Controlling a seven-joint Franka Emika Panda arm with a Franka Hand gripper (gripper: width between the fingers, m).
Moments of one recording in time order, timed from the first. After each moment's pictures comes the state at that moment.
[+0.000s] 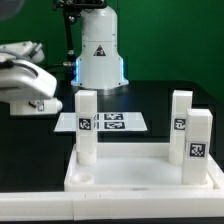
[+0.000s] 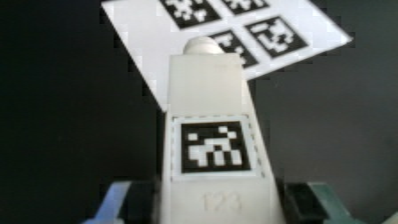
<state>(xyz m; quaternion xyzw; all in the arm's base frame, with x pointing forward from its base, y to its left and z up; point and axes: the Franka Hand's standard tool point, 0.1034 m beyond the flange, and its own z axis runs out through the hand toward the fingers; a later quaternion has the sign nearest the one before) 0.454 -0.159 0.075 -0.89 0.21 0.35 0.18</state>
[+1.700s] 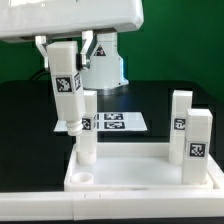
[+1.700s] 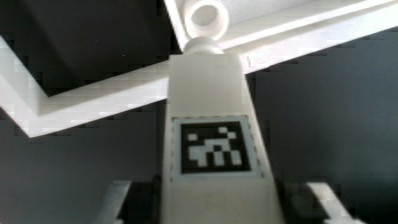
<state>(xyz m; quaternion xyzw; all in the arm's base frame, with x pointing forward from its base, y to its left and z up) 0.609 -0.068 0.182 -0.97 0.15 -0.18 0.03</state>
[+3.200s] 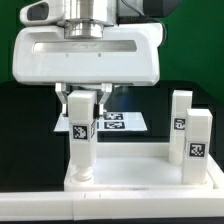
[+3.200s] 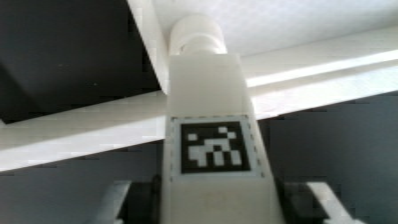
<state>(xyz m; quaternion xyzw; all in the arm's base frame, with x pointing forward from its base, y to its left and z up) 0.614 -0.049 0.119 -0.97 0.13 -0.20 -0.01</state>
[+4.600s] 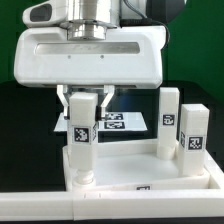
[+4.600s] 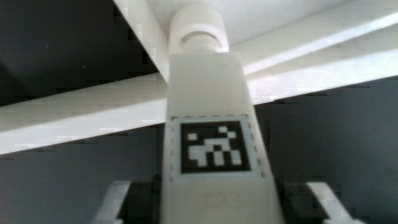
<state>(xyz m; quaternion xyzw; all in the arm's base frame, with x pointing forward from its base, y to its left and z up) 0.622 -0.046 0.116 -0.97 0.12 -0.23 -0.01</state>
